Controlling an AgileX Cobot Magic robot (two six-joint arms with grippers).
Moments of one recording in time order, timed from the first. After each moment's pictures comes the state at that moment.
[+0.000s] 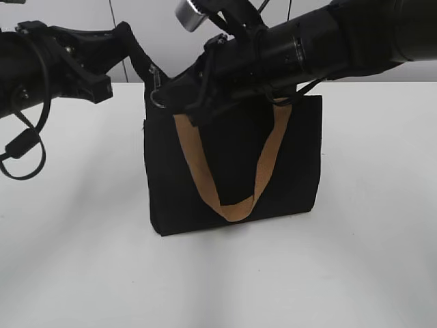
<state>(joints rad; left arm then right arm) -0.37 1.41 -0.63 0.52 -0.70 -0.28 0.49 1.81 -1.20 1.44 0.53 -1.76</state>
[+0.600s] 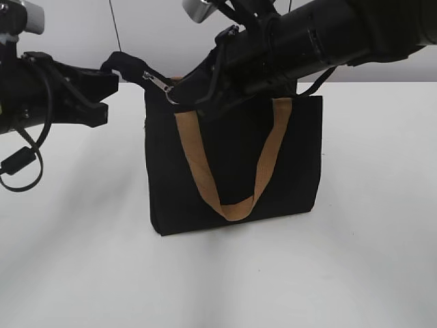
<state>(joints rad) -0.37 1.41 -0.63 0.50 -0.44 -0.28 0.49 1.75 -1.20 1.21 0.51 -1.53</state>
